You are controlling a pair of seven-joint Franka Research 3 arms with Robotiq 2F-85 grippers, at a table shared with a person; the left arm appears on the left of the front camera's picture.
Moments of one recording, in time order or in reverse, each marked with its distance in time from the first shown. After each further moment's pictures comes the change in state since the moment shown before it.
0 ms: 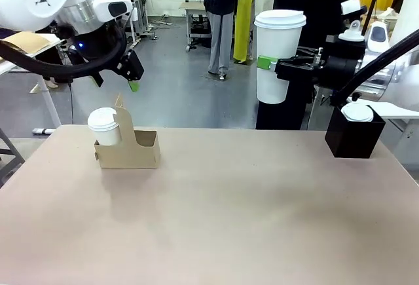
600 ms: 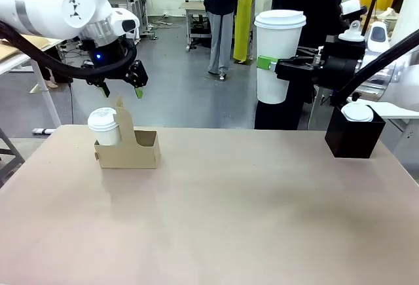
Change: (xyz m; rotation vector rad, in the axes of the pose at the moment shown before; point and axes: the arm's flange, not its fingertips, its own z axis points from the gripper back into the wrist) left arm 0.046 0.023 -0.076 -0.014 0.111 0.138; right arm 0.000 0.000 0.000 0.000 0.000 0.000
